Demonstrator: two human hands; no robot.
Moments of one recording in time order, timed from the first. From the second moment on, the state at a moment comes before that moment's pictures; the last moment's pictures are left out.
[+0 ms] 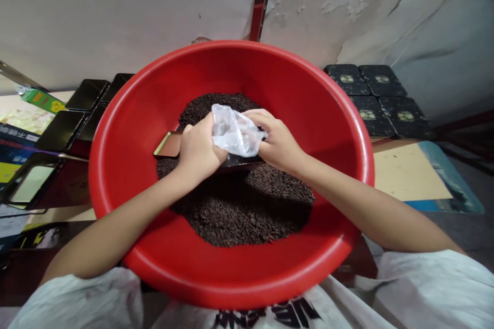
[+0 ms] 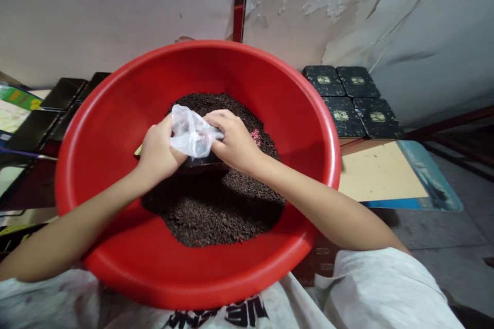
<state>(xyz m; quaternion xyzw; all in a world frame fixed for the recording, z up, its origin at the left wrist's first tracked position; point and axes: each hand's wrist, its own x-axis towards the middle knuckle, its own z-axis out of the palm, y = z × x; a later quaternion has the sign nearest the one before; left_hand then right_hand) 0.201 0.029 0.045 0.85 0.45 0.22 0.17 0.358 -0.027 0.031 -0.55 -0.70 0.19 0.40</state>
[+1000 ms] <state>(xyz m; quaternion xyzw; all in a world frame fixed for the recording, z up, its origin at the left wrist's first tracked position) 0.175 0.058 0.040 0.85 0.28 0.22 0.39 0.361 -0.016 0.032 -0.50 -0.54 0.34 0.58</state>
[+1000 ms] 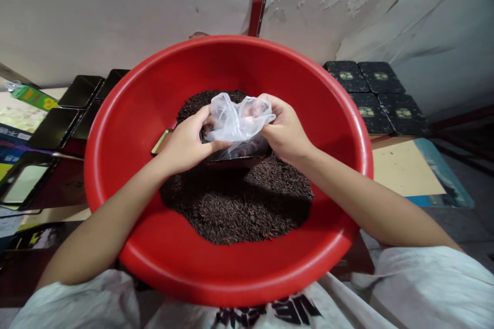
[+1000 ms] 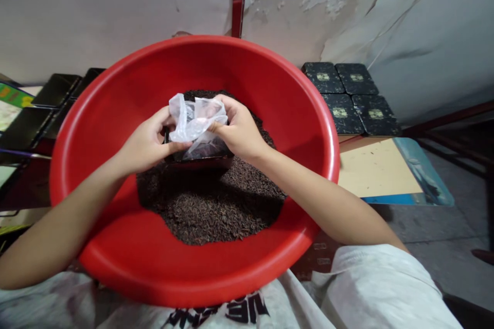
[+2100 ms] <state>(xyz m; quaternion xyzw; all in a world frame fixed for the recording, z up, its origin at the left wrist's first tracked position) 0.194 0.035 0.039 0.91 0.26 0.24 0.24 0.367 -0.036 0.057 -0.46 -0.68 0.35 0.45</state>
